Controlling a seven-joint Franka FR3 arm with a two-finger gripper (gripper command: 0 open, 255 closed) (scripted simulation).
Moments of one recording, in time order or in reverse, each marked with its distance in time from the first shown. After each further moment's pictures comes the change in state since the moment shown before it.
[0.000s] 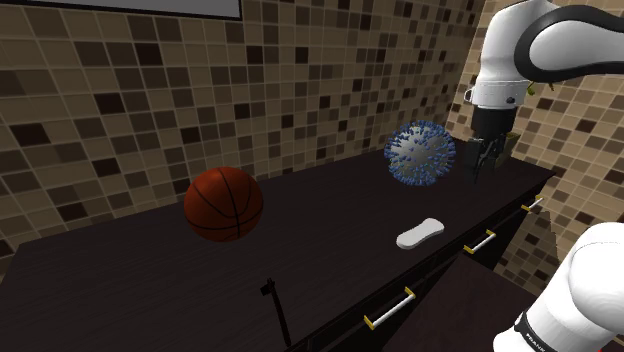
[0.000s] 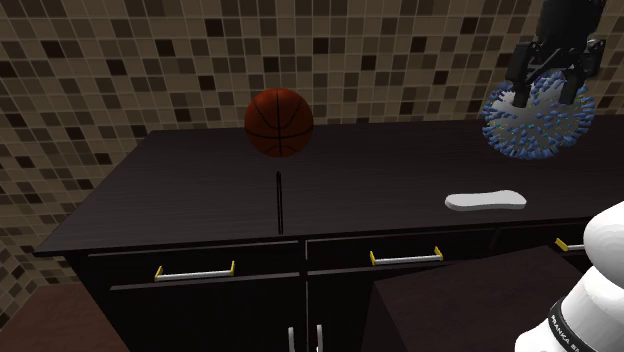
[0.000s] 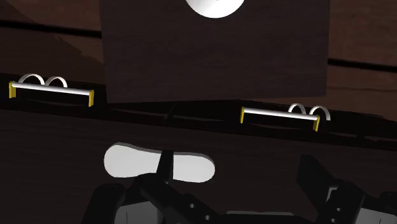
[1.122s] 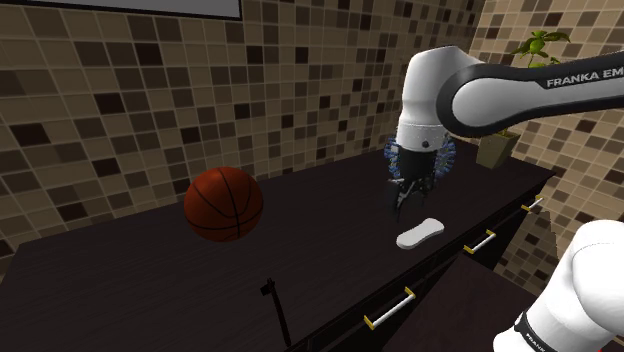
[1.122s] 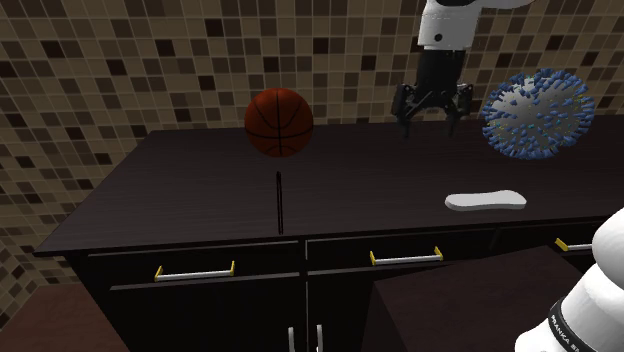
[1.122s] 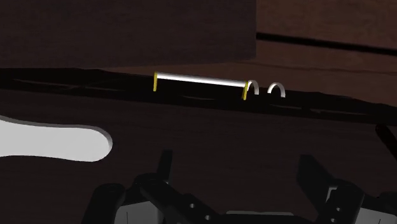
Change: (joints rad) arm 0.118 0.278 0.254 -0.016 0.228 0.346 0.271
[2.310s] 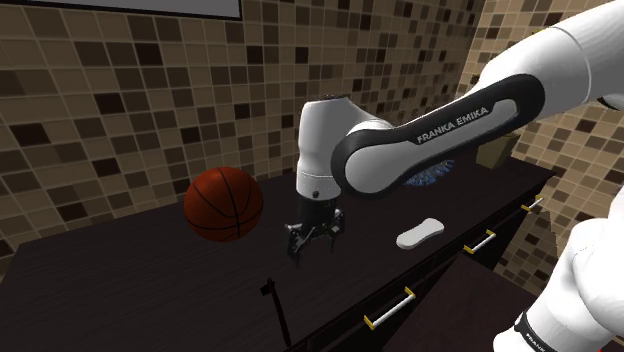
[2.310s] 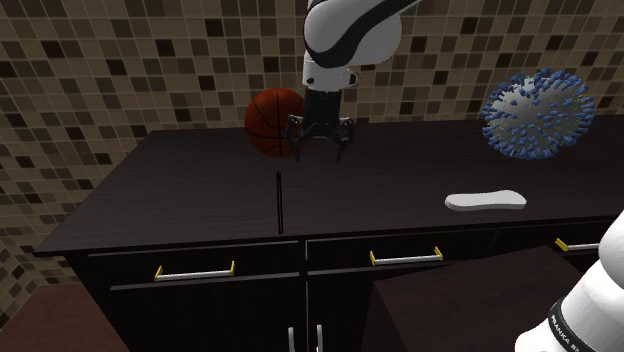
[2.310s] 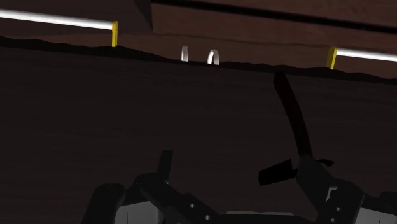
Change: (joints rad) arm 0.083 0.583 0.240 0.337 -0.053 0.332 0.345
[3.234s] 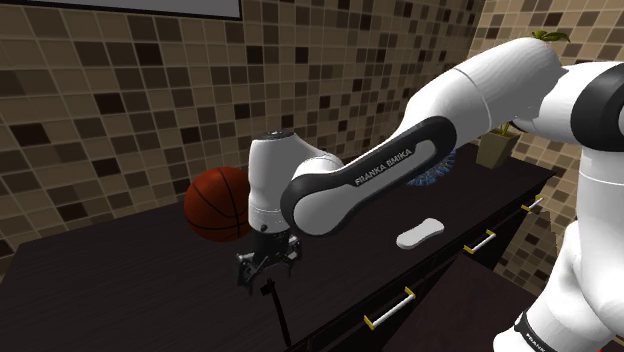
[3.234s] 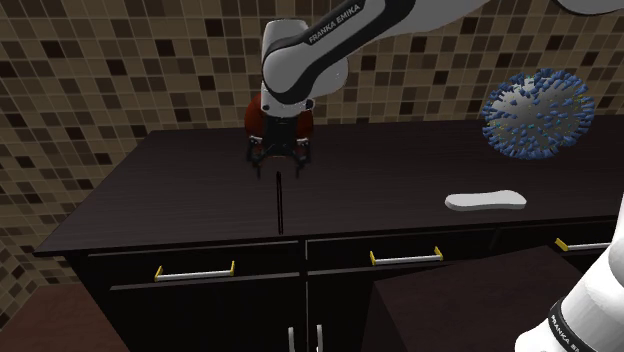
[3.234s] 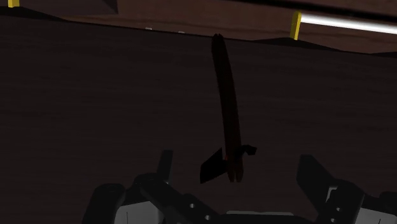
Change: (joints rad) arm 0.102 0.333 0.005 0.247 -0.162 0.097 0.173
